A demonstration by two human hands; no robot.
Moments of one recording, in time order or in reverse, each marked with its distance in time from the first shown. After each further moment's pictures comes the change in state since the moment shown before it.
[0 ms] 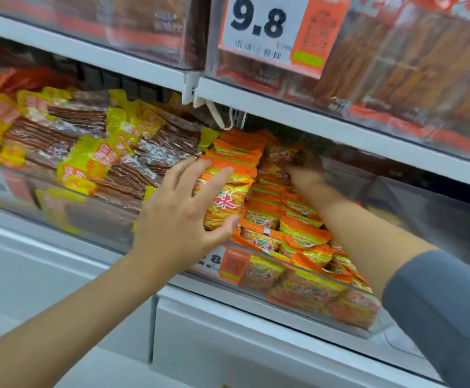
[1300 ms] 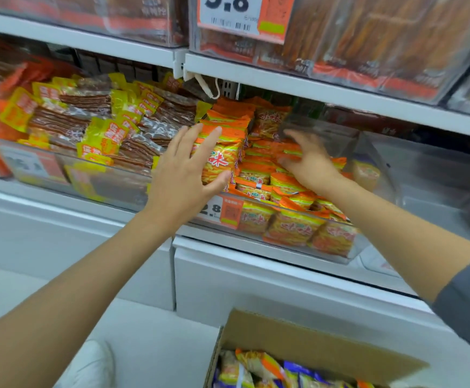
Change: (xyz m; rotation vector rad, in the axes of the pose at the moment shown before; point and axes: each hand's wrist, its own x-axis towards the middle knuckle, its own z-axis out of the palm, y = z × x) left_hand -0.003 0.002 -0.007 -0.071 -0.136 -0.063; right_hand -0.097 0.017 -0.050 -0.343 -0.094 -0.318
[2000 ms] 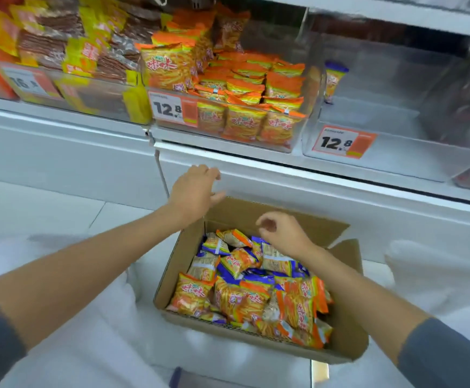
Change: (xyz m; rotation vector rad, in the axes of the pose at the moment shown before) left_hand -0.160 0.135 -0.007 0.023 -0.637 -0.123; right_hand -0.332 0.053 0.023 0.268 -0.497 0.223
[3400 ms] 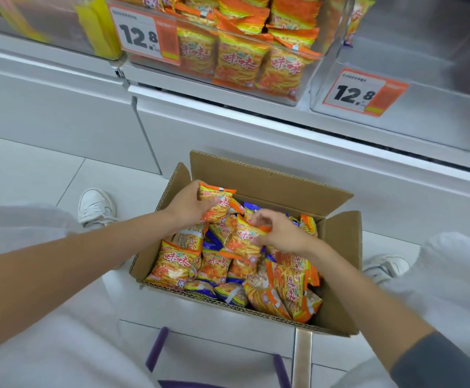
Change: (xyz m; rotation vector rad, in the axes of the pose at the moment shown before) left_hand -0.047 0.003 0.089 -0.870 -0.358 -0.466; right_hand -0.017 0.055 0.031 0.298 -0.369 0.184
